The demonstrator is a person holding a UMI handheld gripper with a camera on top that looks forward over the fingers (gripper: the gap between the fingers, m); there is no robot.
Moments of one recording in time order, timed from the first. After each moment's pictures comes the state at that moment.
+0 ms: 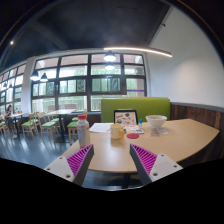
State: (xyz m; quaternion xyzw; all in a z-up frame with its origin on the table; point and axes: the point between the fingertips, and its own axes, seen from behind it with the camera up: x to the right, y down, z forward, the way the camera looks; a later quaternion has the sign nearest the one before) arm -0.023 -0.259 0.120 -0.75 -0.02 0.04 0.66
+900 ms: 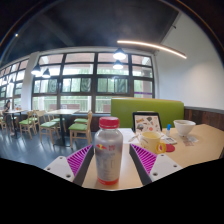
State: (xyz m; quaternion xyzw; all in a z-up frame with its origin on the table) arm -0.181 -0.051 0.097 -0.74 -0.04 0.03 0.67
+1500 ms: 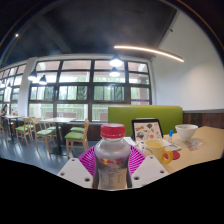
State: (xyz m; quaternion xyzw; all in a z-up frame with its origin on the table) arm -0.179 0.011 0.107 -0.70 -0.02 0.02 0.71
